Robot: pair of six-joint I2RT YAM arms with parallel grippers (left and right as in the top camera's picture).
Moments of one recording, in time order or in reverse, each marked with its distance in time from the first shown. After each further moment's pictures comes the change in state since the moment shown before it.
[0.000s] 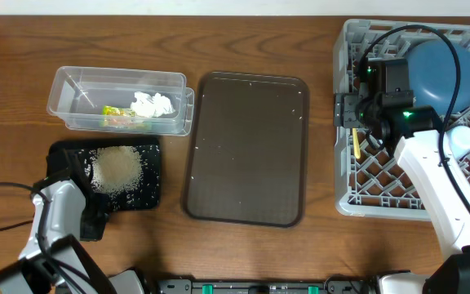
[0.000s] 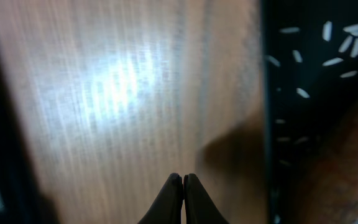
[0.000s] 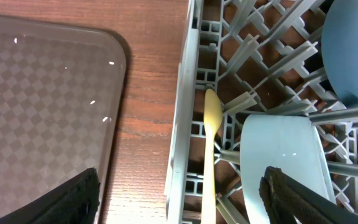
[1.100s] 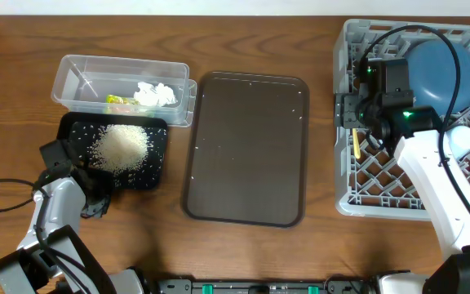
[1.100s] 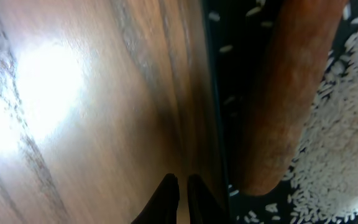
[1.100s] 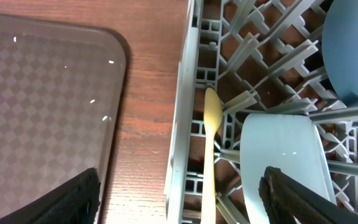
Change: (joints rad) left arm 0.001 0.030 -0.001 0.273 0.291 0.145; right arm 0.000 0.000 0.000 -0.003 0.000 0.000
